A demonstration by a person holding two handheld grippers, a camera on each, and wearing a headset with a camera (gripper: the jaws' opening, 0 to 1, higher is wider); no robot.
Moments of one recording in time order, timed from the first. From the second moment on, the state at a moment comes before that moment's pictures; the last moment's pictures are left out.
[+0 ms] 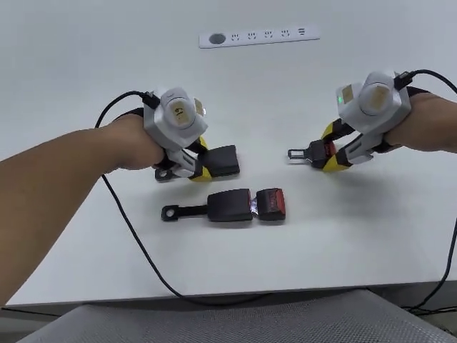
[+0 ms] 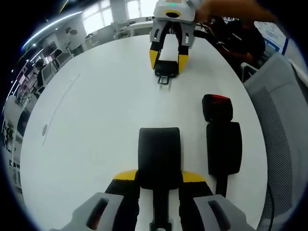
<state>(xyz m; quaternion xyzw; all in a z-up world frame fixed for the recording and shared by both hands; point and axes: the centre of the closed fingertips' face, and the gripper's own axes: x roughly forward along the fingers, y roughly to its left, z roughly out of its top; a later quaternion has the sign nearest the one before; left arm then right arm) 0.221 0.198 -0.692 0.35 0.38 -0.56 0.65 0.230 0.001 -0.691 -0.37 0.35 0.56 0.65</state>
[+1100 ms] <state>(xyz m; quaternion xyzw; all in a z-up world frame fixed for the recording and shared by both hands) 0.219 0.198 -0.692 0.36 0.37 -0.57 0.64 0.221 0.098 -0.690 -0.39 0.33 0.57 0.65</state>
